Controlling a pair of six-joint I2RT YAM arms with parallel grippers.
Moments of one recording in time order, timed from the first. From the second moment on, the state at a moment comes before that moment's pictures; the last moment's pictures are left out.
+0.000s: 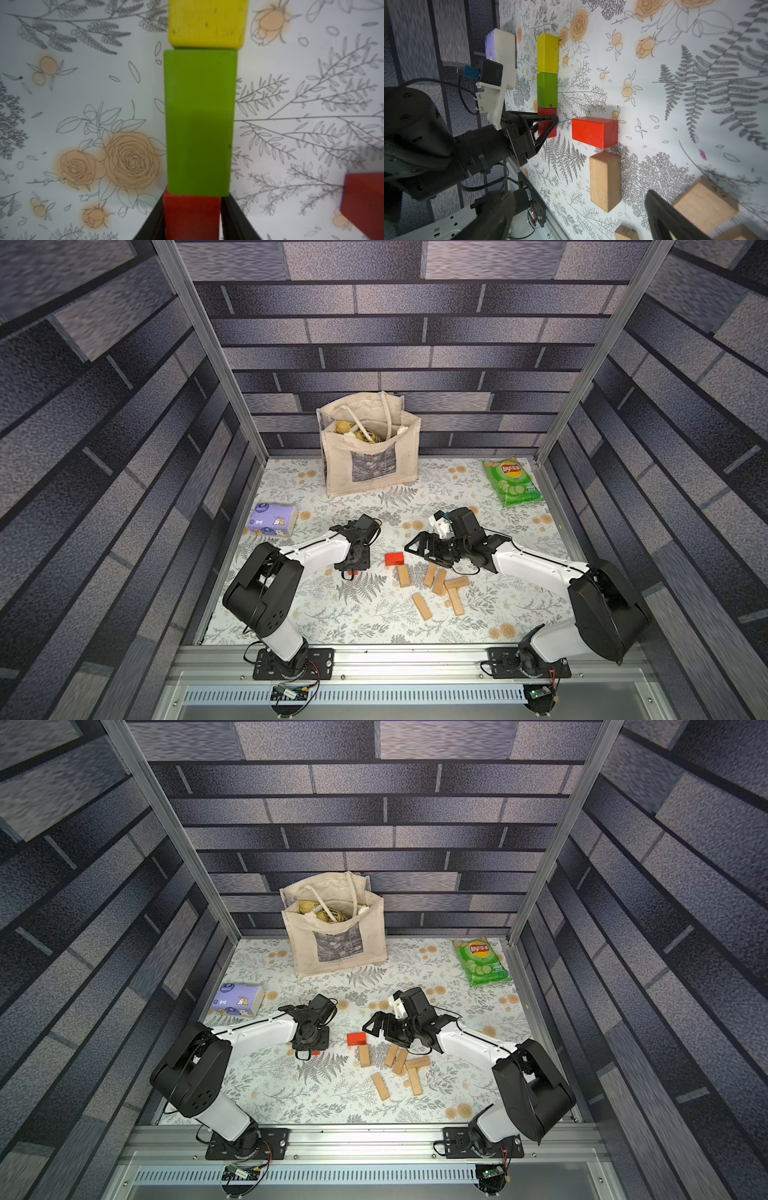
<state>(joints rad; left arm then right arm) -0.55 1.63 0.90 -0.62 -0.15 -0.57 0.61 1.47 0.78 -0.11 -0.54 0.82</state>
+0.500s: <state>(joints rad) -0.55 1.63 0.90 -0.62 -0.16 -0.56 0.61 1.48 0.78 -0.10 -0.54 0.82</state>
